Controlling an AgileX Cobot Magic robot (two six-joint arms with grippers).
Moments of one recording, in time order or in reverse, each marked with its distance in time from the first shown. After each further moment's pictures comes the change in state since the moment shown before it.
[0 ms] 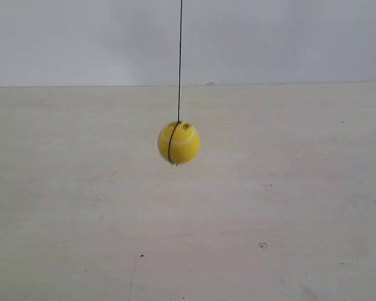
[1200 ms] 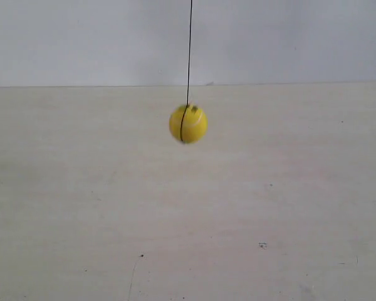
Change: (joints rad) left arm 0.002 0.387 -0.169 0.791 -1.089 -1.176; right arm 0.188 0.204 -0.112 -0.564 -0.644 0.902
